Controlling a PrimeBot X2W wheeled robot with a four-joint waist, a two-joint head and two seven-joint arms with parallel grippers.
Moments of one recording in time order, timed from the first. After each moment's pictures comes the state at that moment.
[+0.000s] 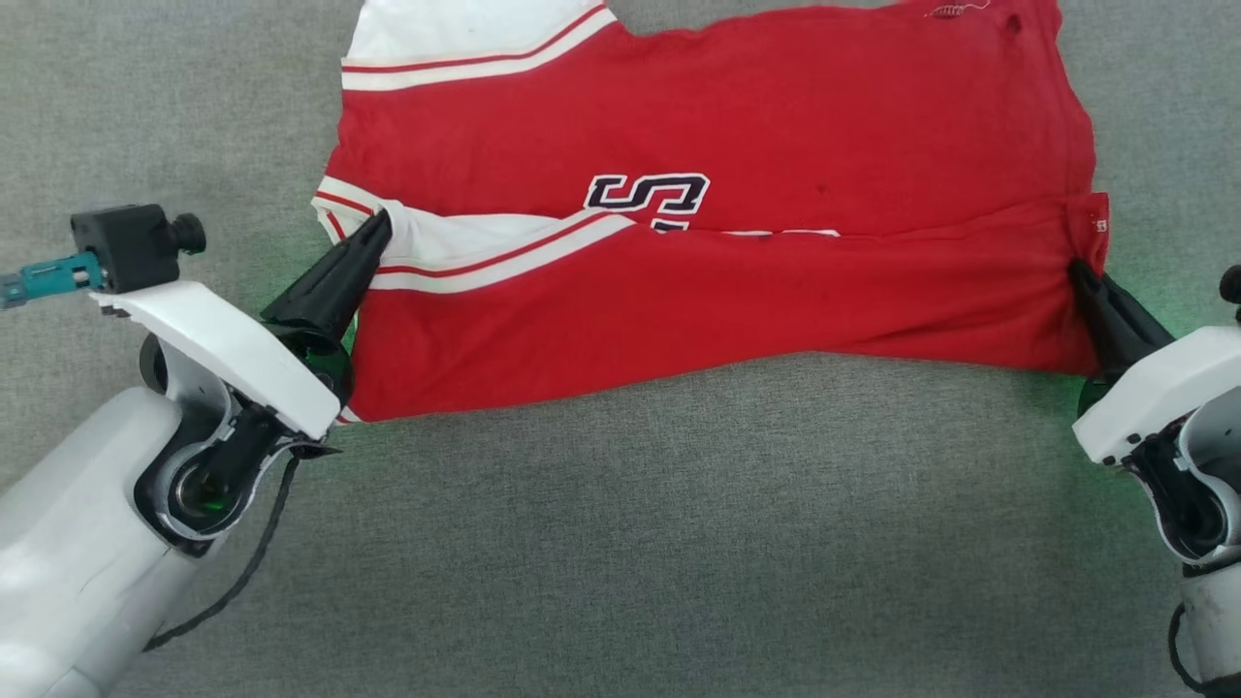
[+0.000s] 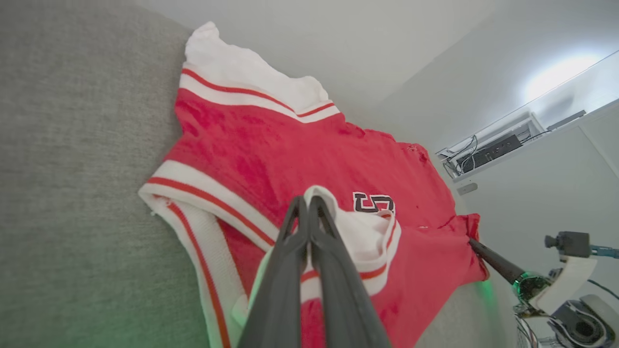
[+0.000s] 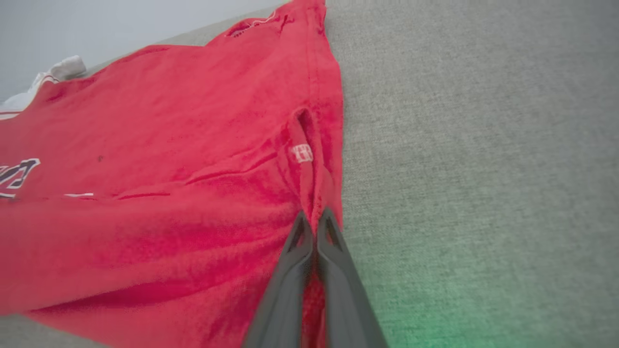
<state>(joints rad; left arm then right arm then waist) -0.72 0.71 -0.82 0.25 -1.46 -0.13 -0.13 -0.39 -0.32 -0.02 0.27 0.57 0.13 0.21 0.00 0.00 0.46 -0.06</state>
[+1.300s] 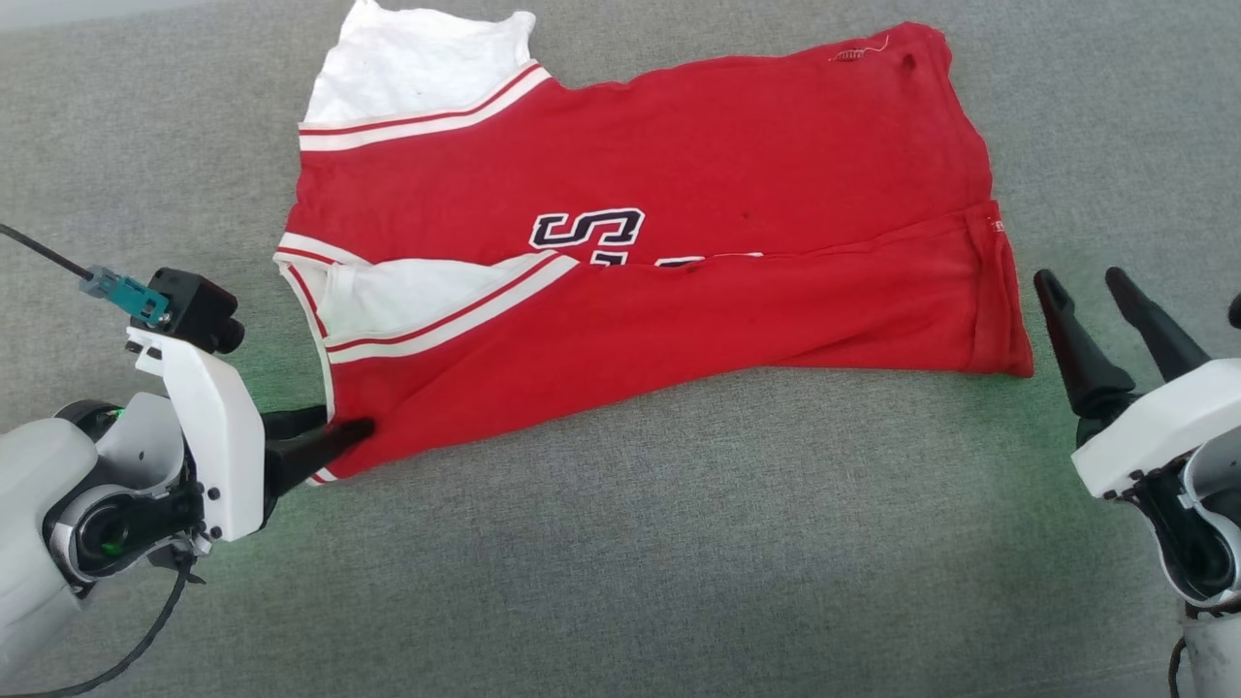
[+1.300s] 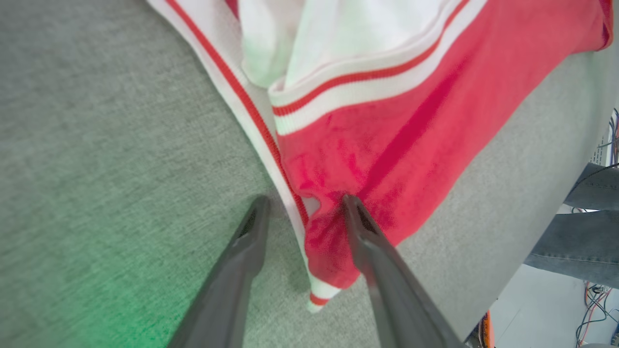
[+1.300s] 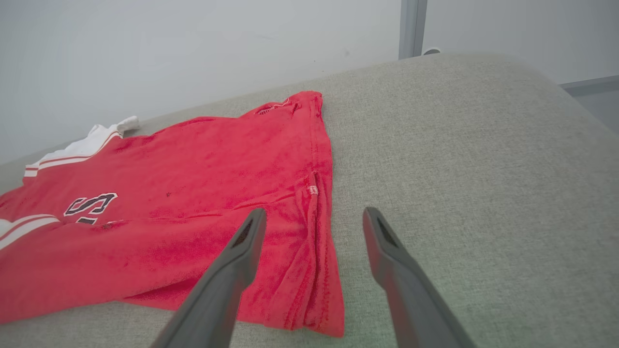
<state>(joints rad) -0.88 0.94 -1.24 0.26 -1.51 -0.13 0.36 -0.29 -0.30 -0.03 0.09 0.57 0.13 0.22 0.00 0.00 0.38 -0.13</state>
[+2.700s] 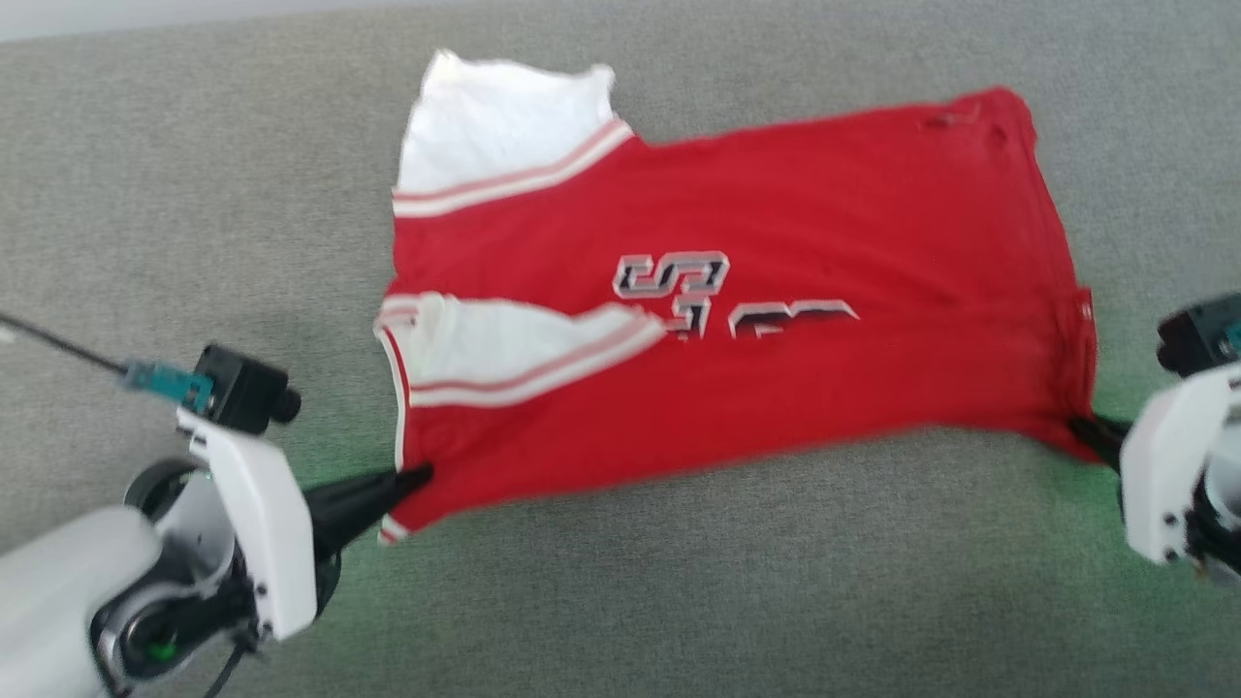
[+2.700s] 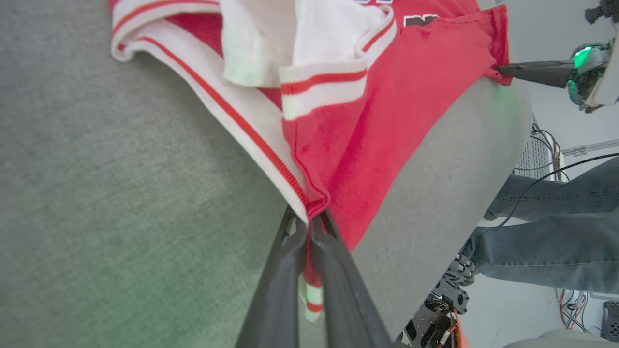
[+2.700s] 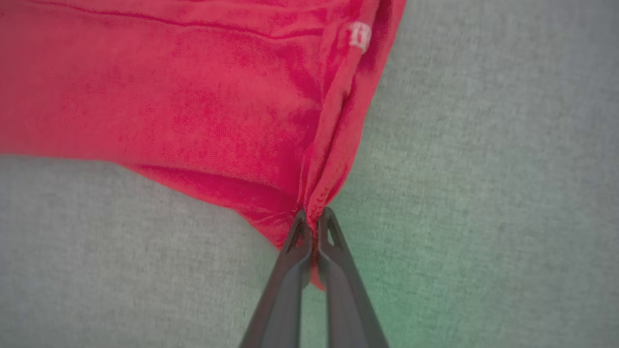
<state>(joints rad) -0.79 0.98 -1.27 0.06 -1.50 -0.13 0.12 -0.34 -0.58 0.19 0.18 0.64 0.13 0.70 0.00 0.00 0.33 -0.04</state>
